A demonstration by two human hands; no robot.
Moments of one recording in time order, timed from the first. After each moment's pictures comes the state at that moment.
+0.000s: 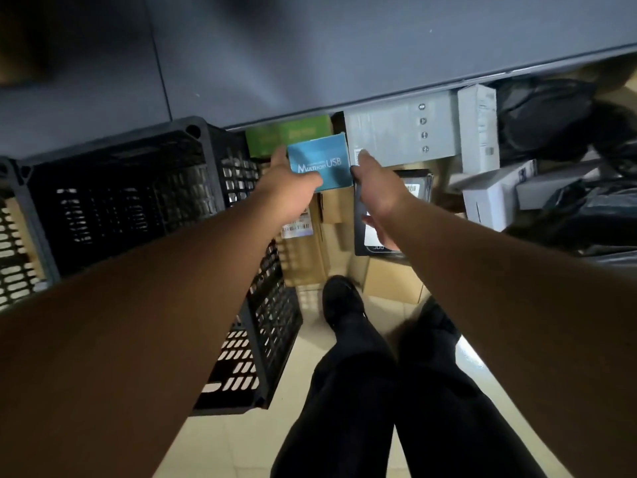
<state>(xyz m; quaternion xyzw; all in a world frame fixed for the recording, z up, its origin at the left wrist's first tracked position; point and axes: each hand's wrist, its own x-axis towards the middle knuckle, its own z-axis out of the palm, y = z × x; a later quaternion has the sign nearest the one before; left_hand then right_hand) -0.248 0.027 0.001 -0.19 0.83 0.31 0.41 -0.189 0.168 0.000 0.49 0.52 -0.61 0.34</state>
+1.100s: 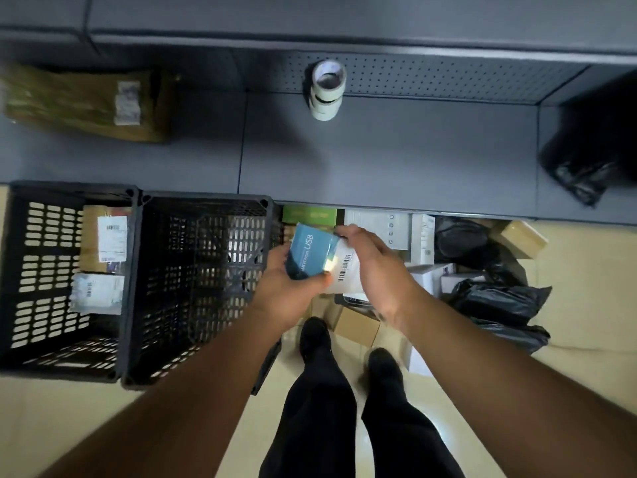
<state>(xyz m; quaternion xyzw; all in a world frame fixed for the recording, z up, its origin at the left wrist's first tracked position) -0.169 -0.006 0.244 -0.27 0.77 0.48 0.33 -0.176 0.162 0.288 0.29 0.70 -0.58 0.30</state>
